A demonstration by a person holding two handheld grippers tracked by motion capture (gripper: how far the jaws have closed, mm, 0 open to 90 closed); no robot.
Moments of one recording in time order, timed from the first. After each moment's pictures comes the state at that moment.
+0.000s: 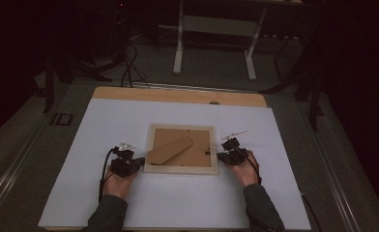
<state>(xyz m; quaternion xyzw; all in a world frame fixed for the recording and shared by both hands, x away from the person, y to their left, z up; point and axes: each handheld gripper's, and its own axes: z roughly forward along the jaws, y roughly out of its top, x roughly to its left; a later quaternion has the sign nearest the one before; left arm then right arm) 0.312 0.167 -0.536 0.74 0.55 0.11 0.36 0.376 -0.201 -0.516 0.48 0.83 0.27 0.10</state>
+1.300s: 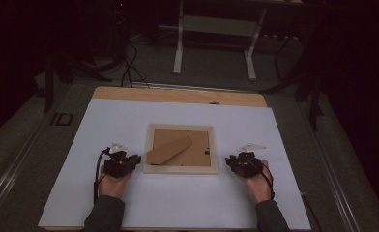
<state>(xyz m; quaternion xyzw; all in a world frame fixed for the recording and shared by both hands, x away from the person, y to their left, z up) 0.307 0.187 -0.539 0.72 0.55 0.14 0.40 0.330 -0.239 -0.510 0.44 0.81 0.35 0.17</state>
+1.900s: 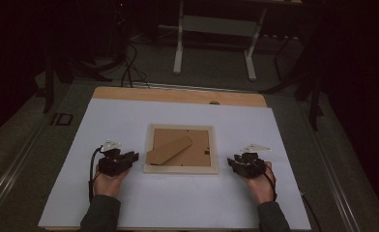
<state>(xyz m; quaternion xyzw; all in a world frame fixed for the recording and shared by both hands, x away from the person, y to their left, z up) 0.305 0.199 -0.524 0.71 0.54 0.13 0.44 0.329 -0.249 -0.512 0.46 0.80 0.35 0.18</state>
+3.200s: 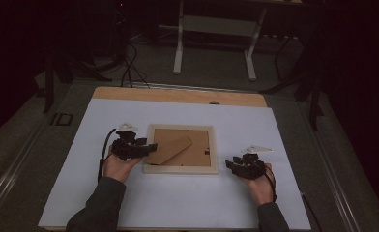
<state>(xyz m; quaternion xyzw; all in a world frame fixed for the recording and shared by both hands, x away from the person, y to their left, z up) 0.344 0.160 -0.480 0.76 0.47 0.08 0.44 0.328 -0.251 -0.516 0.46 0.79 0.37 0.14</state>
